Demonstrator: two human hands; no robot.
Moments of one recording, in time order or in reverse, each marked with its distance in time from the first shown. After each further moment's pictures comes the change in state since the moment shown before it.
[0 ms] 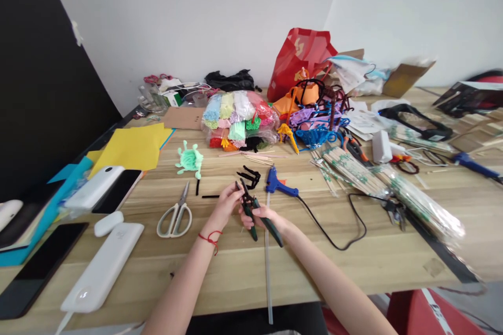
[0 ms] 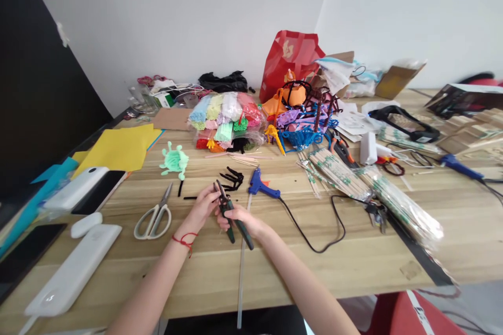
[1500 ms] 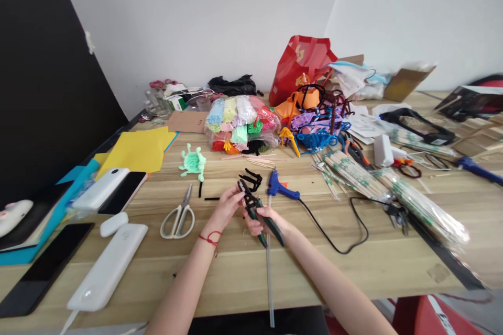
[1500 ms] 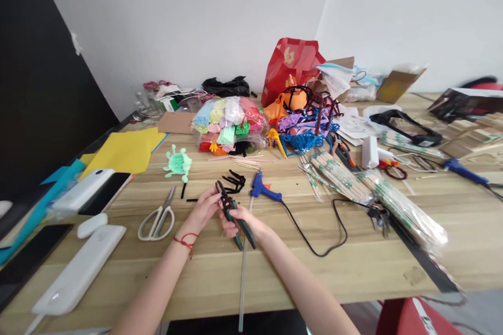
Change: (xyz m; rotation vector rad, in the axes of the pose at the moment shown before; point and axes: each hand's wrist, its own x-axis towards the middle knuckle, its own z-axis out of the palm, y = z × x) left_hand -0.005 0.007 0.000 -0.129 -0.021 -0.017; right_hand -0.003 -0.004 0.002 0.158 0.017 0.104
